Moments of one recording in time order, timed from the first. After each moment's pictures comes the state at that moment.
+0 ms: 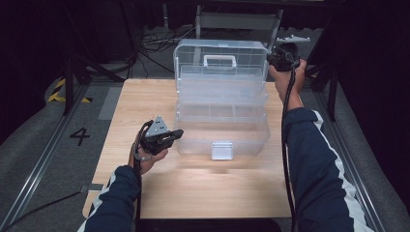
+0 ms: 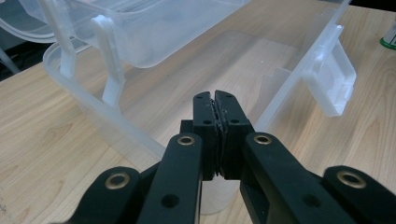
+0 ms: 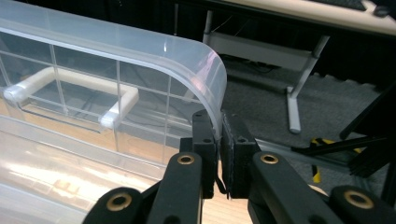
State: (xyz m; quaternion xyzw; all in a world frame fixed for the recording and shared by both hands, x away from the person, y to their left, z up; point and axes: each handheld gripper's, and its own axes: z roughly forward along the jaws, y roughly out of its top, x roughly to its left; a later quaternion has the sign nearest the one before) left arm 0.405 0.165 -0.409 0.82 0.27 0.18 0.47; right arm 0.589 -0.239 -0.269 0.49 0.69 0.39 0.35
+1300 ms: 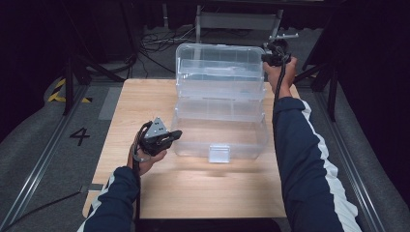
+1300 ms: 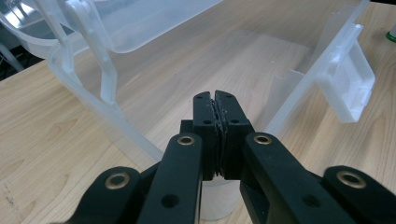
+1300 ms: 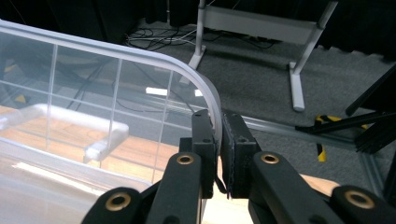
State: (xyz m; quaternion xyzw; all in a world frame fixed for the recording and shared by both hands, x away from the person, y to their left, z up) left arm 0.404 0.169 -0.412 0.82 0.27 0.19 0.46; right arm 0.642 -0.235 -0.294 0.53 0.70 0.36 0.32
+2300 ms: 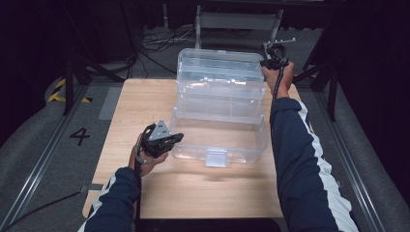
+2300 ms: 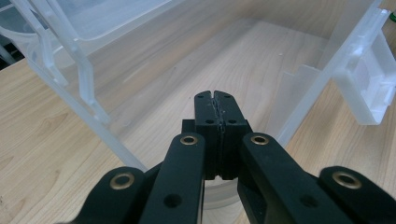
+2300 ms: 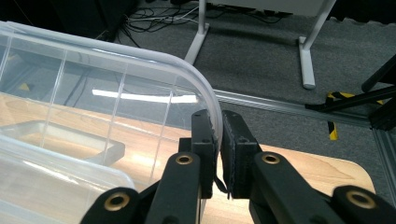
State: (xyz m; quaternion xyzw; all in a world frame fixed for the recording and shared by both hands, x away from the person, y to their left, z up) left arm 0.403 0.162 -0.419 0.84 0.26 0.19 0.45; right arm 0.657 -0.240 -0.318 0.55 0.70 0.34 0.29
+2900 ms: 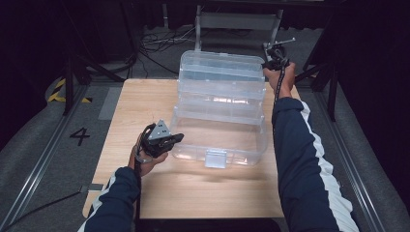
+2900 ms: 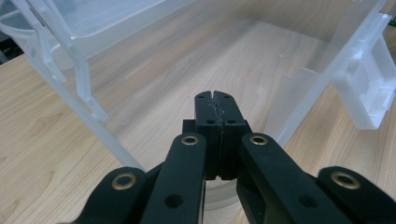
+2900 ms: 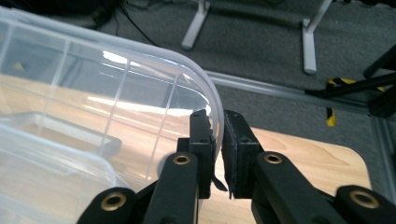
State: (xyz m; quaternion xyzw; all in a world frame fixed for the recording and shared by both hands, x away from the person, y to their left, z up) left arm 0.404 0.163 -0.419 0.84 0.26 0.18 0.45; right arm 0.663 -0.247 -0.323 0.56 0.72 0.31 0.26
